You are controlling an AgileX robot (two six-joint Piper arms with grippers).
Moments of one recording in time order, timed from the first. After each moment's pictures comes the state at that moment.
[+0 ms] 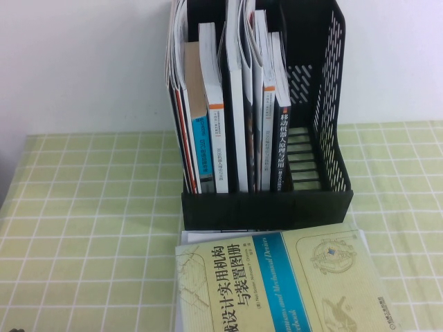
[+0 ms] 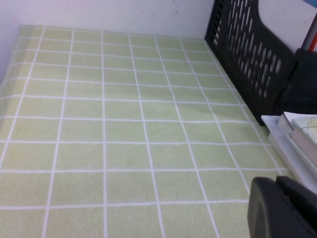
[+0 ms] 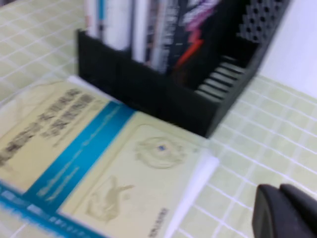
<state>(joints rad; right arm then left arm) 1.08 0.32 -0.47 -0.71 0.87 0.60 -0.16 -0.01 0.02 -0.12 0.38 -0.11</state>
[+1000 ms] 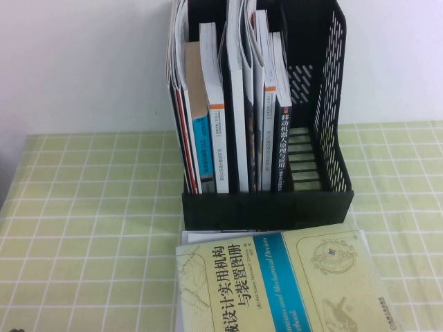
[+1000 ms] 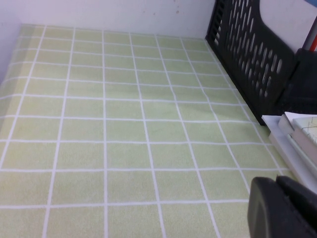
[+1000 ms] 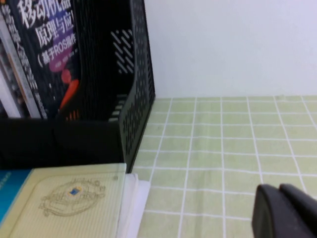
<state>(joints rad) 0.20 0.11 0.00 -0.22 0.17 0.30 -0.16 -0.01 0.02 -0.12 0.38 -0.11</state>
